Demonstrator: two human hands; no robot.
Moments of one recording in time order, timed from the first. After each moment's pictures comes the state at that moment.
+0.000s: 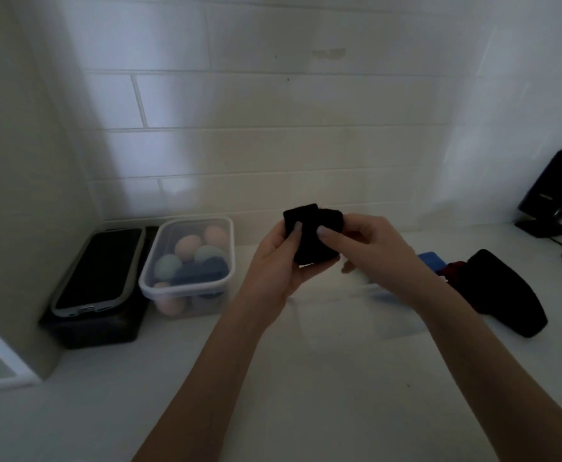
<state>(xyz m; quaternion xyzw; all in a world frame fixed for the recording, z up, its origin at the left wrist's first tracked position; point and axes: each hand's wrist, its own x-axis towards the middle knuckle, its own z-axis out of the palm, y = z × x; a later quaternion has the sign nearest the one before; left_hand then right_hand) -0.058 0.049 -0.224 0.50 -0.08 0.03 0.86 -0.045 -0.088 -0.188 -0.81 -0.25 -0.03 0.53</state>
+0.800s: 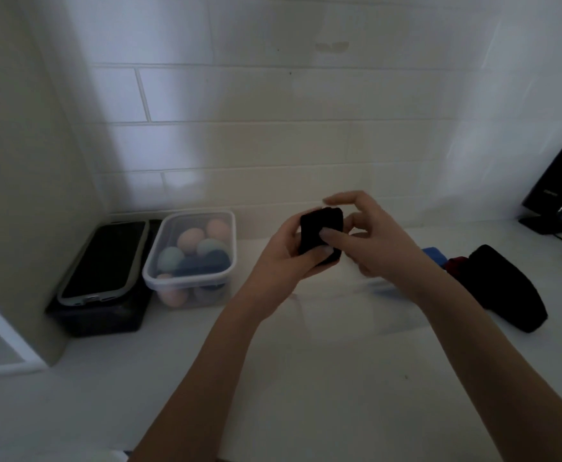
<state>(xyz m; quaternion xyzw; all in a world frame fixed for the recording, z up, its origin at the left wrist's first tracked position) -0.061 0.052 -0.232 0.59 -0.15 0.03 0.80 -0.041 -0.093 -0.190 -0.81 -0.21 -0.01 0.55</state>
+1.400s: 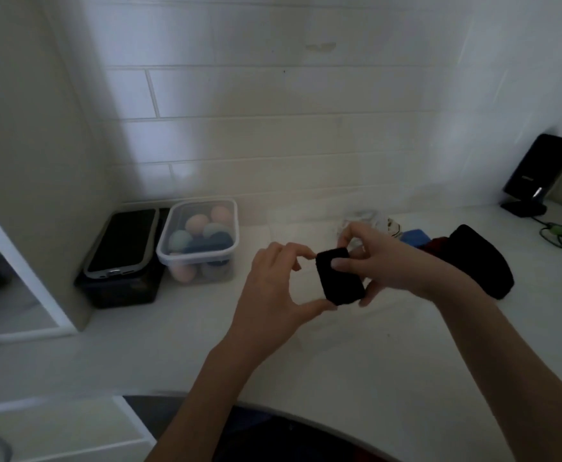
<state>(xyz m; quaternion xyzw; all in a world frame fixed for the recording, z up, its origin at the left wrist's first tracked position) -0.143 0.055 -0.255 0.88 -0.16 0.26 0.36 -0.087 -0.120 -0.196 -0.85 -0.15 0.19 0.47</state>
